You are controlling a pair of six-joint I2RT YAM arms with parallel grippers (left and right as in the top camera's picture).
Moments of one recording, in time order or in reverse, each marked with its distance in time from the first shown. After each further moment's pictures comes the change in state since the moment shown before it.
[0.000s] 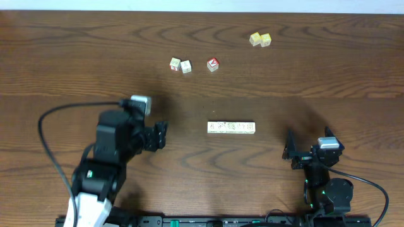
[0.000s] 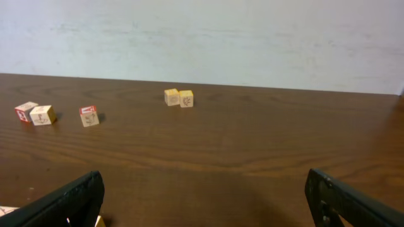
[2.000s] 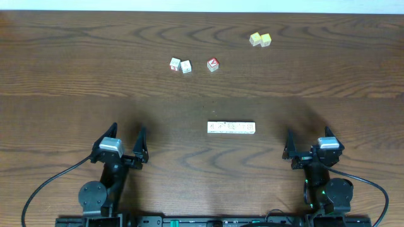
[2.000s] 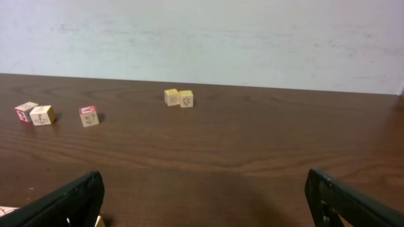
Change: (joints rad) left arm 0.246 -0.838 -0.608 0.486 0.056 0.037; right arm 0.000 0.000 0.000 0.000 0.000 0.000
